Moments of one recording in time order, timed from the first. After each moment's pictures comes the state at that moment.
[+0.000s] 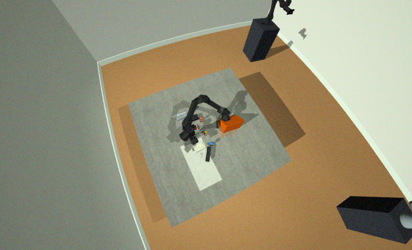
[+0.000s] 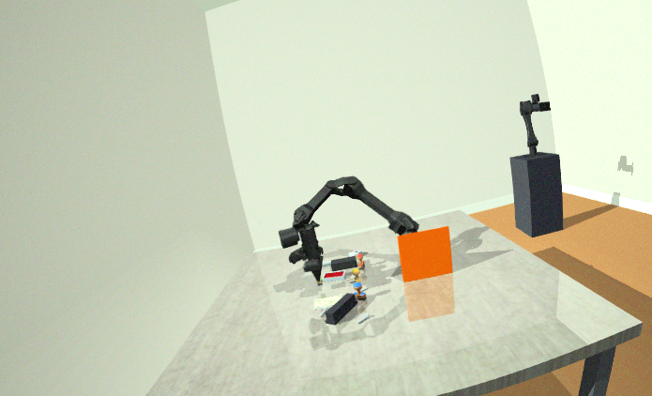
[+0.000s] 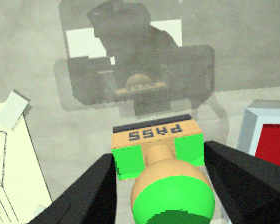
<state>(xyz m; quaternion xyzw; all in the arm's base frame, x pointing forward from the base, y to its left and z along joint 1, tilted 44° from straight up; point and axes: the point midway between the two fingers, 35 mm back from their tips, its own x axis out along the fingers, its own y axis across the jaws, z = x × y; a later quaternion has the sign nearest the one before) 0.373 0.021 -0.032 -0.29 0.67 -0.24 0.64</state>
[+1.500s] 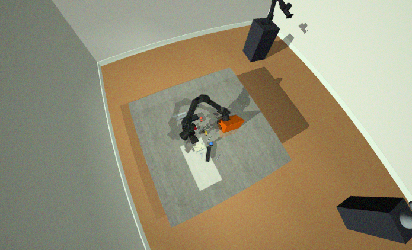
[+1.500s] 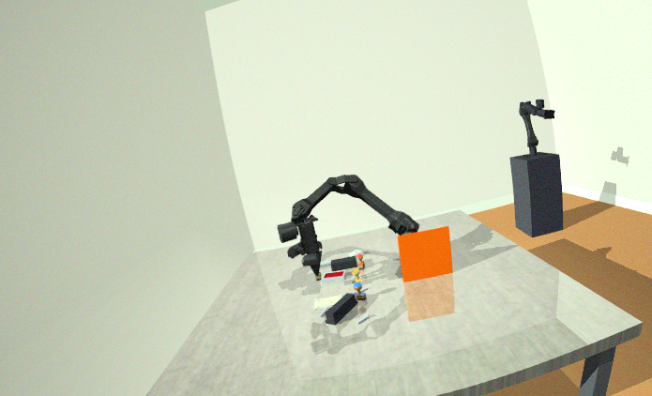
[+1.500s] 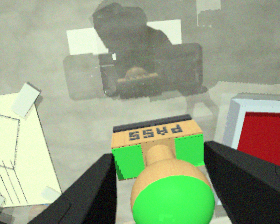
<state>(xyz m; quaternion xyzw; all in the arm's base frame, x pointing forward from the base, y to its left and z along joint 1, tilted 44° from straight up) 0.373 0.037 -0.016 -0.29 0.67 -0.24 0.64</state>
